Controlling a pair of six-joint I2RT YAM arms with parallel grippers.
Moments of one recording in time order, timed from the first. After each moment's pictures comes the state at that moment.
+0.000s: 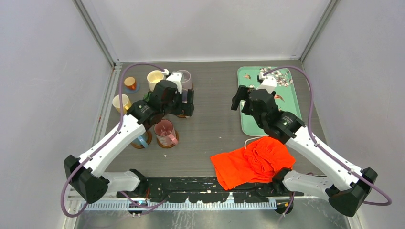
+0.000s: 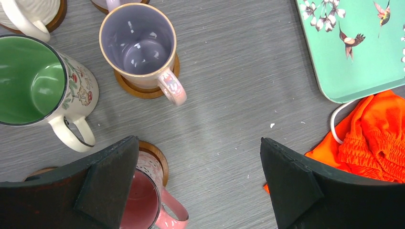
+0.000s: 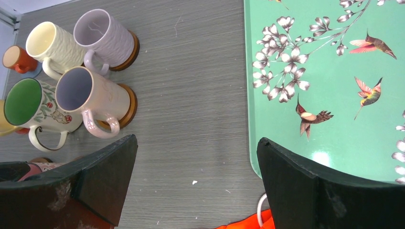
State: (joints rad) left arm -0.65 1.23 1.22 -0.62 -0.18 -0.34; right arm 0.72 1.04 1.08 -0.52 0.54 0.58
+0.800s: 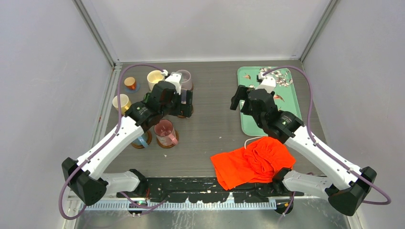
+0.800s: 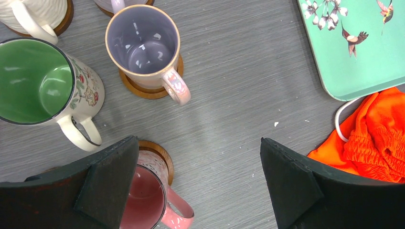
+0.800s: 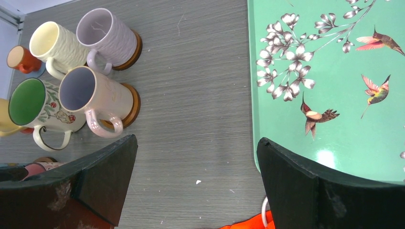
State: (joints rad) left arm -0.65 1.20 1.21 -0.63 -0.18 -0.31; right arm 0.72 1.05 1.08 -0.51 0.53 0.60
